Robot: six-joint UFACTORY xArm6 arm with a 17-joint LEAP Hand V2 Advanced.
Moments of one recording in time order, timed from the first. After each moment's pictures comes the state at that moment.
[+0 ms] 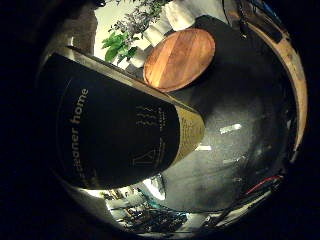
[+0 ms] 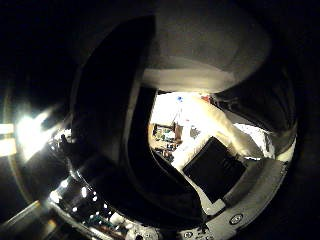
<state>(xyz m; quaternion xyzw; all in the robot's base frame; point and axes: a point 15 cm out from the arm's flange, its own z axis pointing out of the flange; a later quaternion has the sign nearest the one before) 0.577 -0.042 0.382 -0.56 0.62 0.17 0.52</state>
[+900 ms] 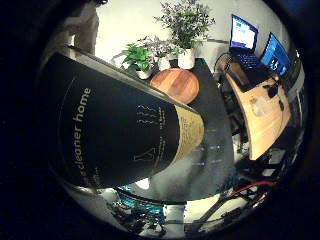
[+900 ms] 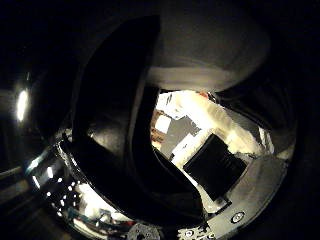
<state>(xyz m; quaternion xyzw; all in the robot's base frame) 0.529 0.047 0.505 -0.69 0.61 -0.04 0.38</state>
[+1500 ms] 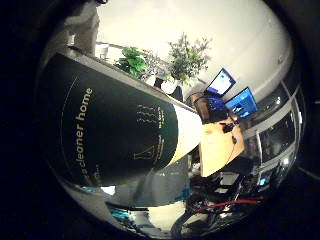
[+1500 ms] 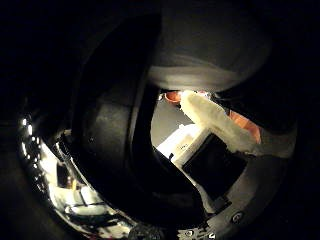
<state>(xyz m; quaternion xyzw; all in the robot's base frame) 0.529 0.160 0.497 -0.78 0.53 -0.24 0.23</state>
